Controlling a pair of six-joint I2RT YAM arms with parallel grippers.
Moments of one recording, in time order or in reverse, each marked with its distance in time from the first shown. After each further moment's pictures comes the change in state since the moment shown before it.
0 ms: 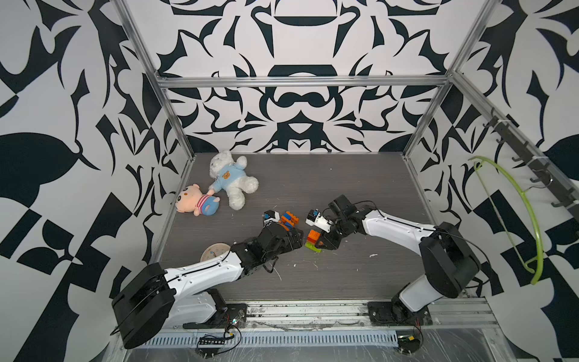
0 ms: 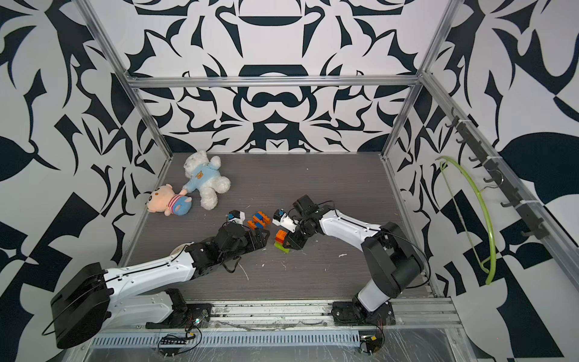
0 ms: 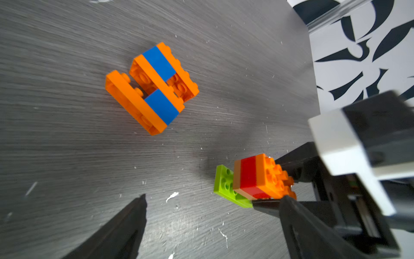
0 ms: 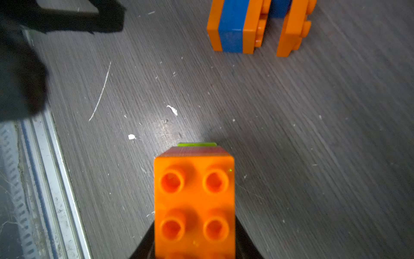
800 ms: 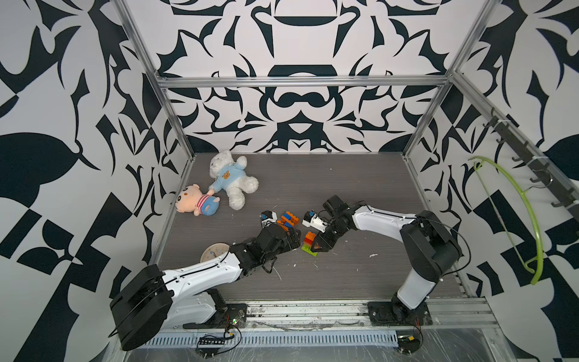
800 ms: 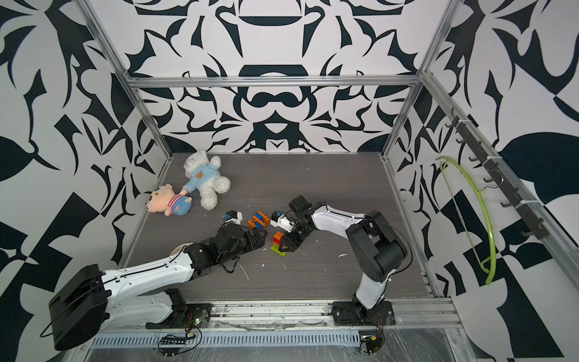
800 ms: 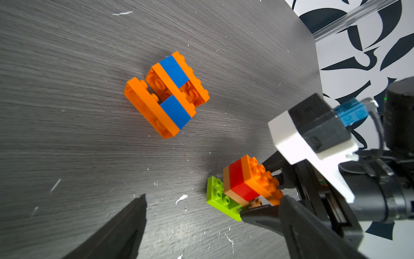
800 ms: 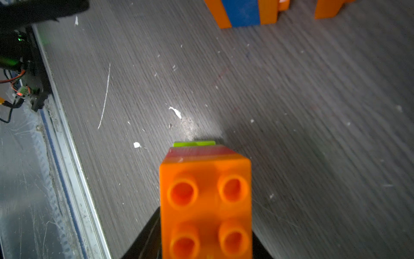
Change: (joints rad) left arm 0.000 -0.002 -0.005 -0.017 -0.031 -0.008; right arm 0.000 0.150 0.077 -0.042 -0.090 0.070
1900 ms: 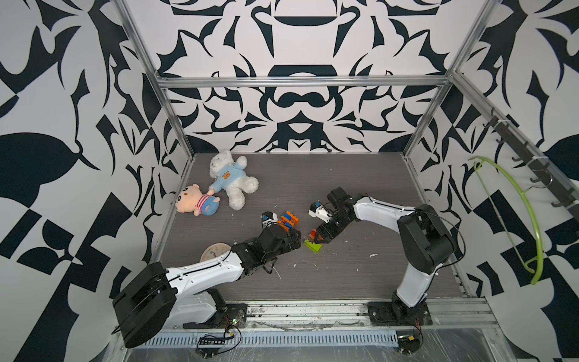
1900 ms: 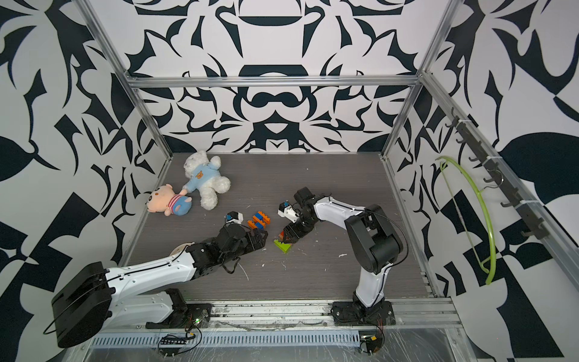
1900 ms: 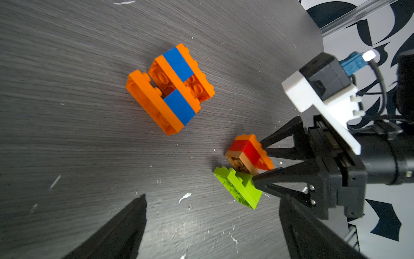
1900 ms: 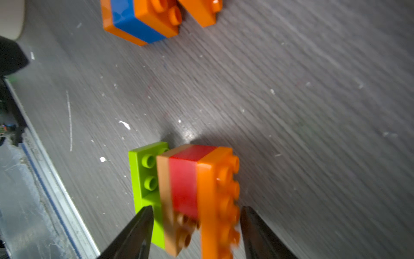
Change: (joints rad) left arm 0.000 0.022 0.000 -0.001 0.007 -0.007; right arm -0.097 0.062 0.098 -0.092 0.083 0.072
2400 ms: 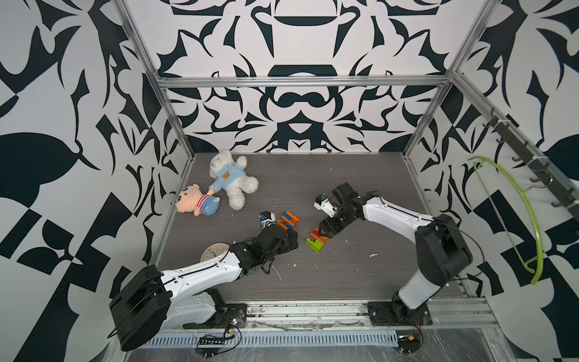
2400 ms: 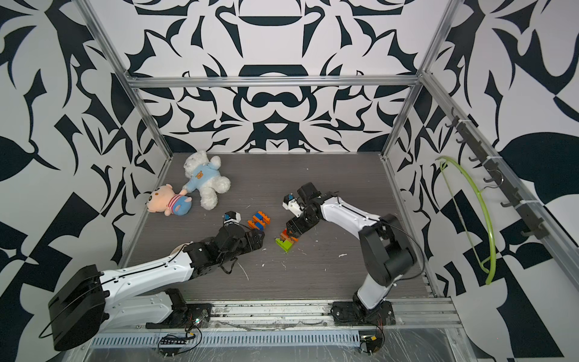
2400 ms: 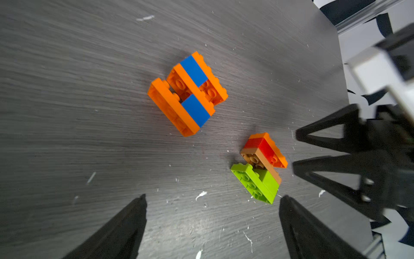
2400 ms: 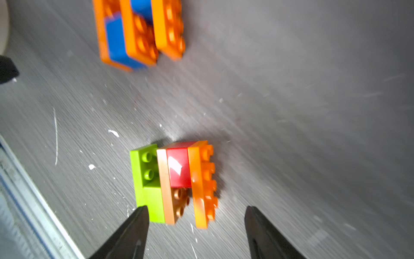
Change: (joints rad) left arm 0.000 -0.049 0.035 -0.131 -0.079 0.050; right arm -0.008 -0.214 -0.023 0.011 0.172 0.049
